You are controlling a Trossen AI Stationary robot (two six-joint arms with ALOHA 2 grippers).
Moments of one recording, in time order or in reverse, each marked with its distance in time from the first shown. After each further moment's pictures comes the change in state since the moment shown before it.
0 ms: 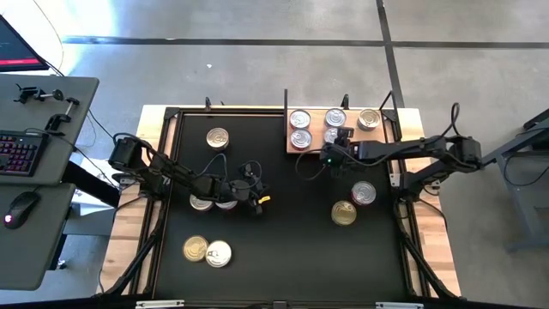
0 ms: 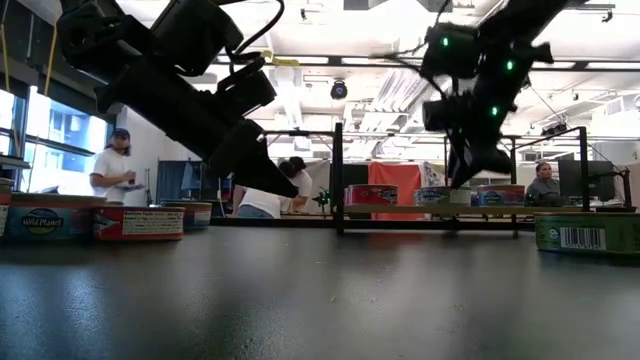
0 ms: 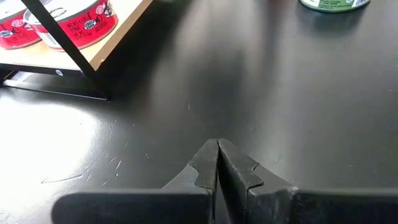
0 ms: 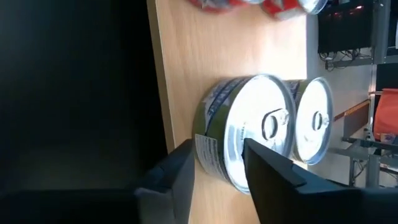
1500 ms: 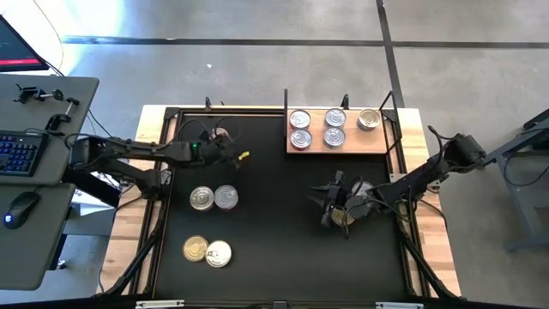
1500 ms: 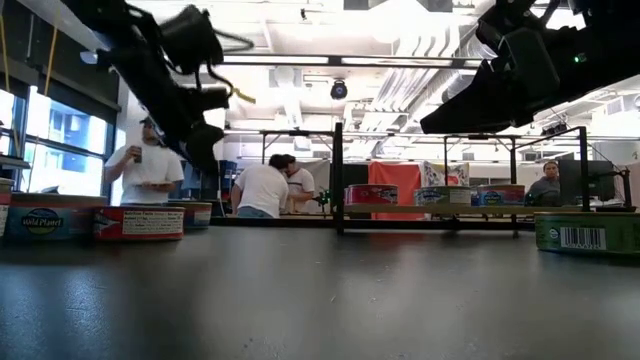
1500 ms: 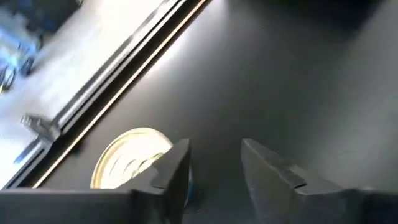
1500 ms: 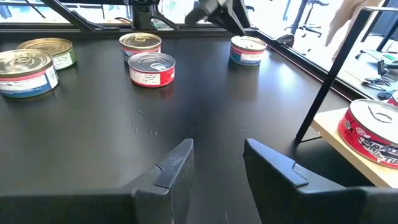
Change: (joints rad) left arm 0.382 -0.434 0.000 -0.756 -0.129 -0.080; right arm 0.616 -0.020 -0.374 1.126 0.100 0.480
